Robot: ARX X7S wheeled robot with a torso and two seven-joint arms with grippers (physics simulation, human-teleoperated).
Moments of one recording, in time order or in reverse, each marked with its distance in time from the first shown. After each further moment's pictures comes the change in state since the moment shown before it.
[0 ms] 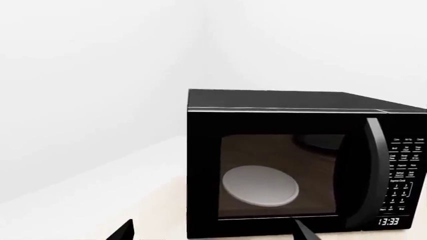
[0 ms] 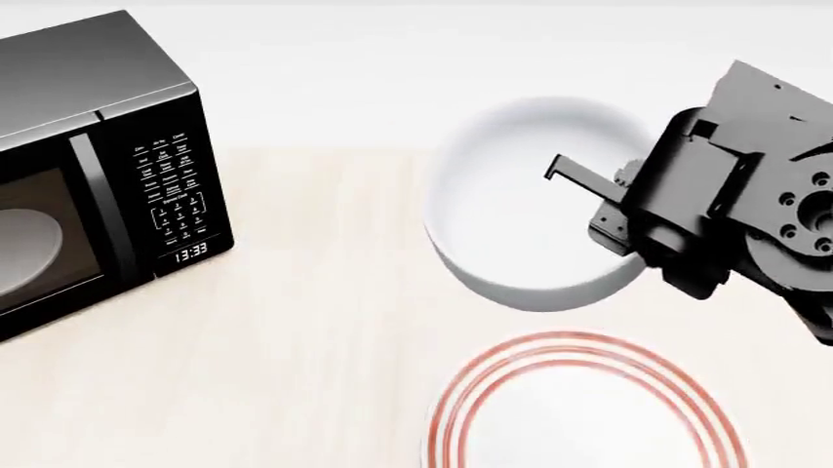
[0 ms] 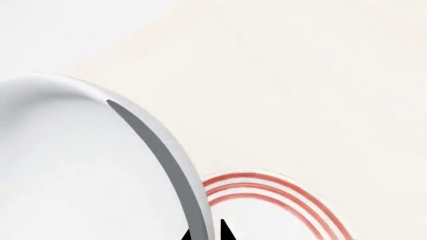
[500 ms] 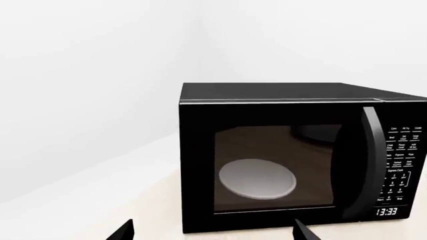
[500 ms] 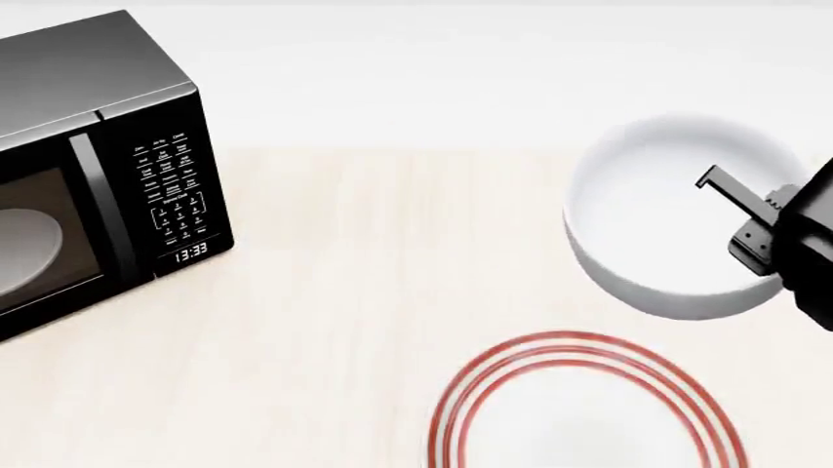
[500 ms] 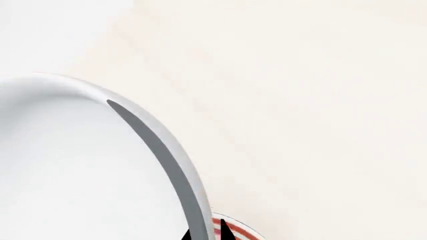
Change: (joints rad) left arm -0.021 -0.006 0.037 -0.031 0.017 -0.007 -0.011; right arm -0.006 0.070 -0.020 0.310 -0.005 0.086 -0.146
